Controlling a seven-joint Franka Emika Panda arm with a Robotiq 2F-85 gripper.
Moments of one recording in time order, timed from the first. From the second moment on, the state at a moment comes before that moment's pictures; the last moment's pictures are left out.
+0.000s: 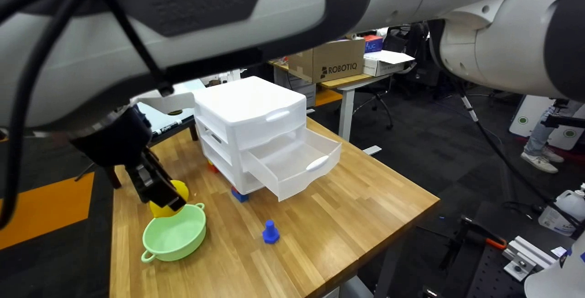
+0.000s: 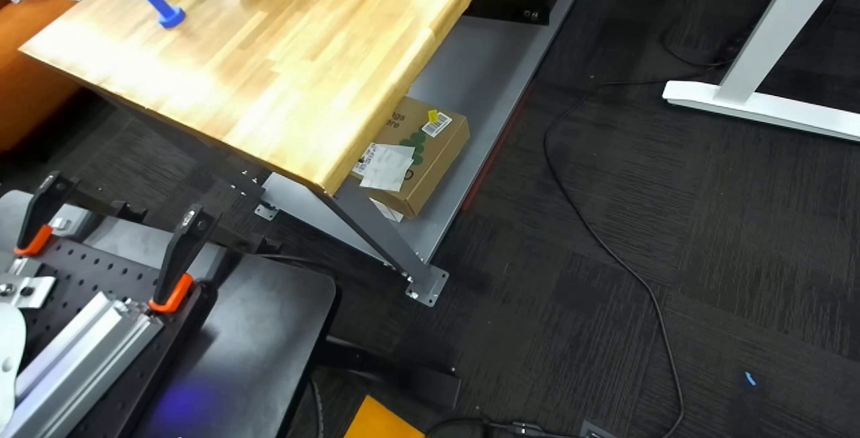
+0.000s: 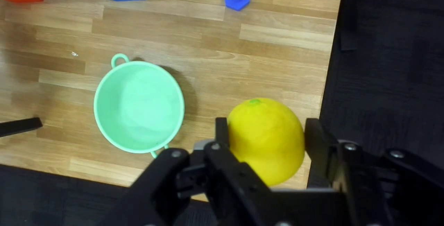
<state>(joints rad) 0.65 0.81 0.26 -0.90 -0.43 1.54 -0.66</state>
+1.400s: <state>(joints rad) 0.67 0.59 0.26 -1.11 -0.43 1.72 -0.39</state>
